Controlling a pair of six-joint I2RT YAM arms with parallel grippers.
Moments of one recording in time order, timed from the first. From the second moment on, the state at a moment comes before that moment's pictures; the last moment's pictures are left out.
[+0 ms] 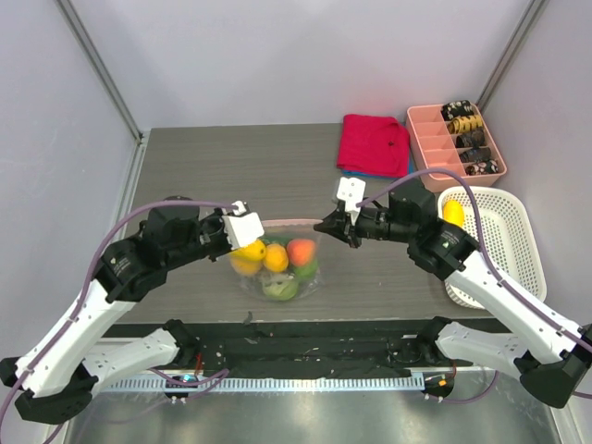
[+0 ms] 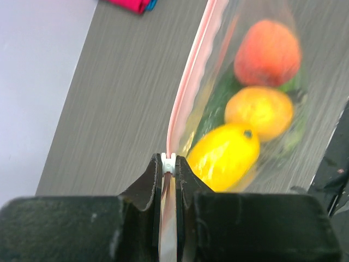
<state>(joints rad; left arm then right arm) -0.77 0.88 1.25 -0.86 0.08 0.60 0.72 1.01 1.07 -0.32 -0.53 -0.31</state>
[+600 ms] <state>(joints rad) -0.77 0.71 1.20 -1.06 -0.16 0.66 0.71 0.96 1.05 -0.33 -0.48 -0.24</state>
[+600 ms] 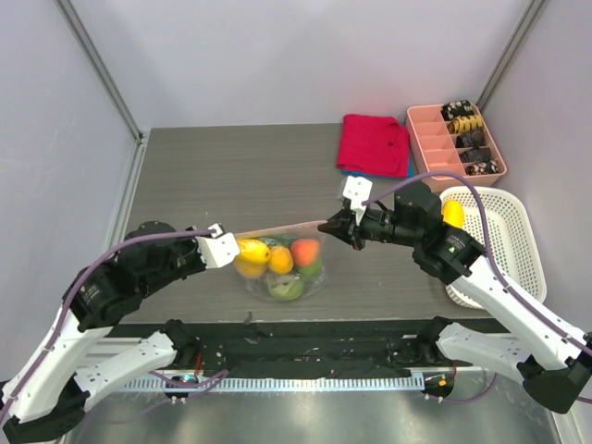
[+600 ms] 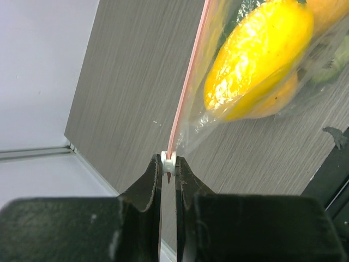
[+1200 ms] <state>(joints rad) -0.76 1.04 1.56 -1.13 0.14 0.45 0.69 0.96 1.05 -0.34 -0.49 -0.24</state>
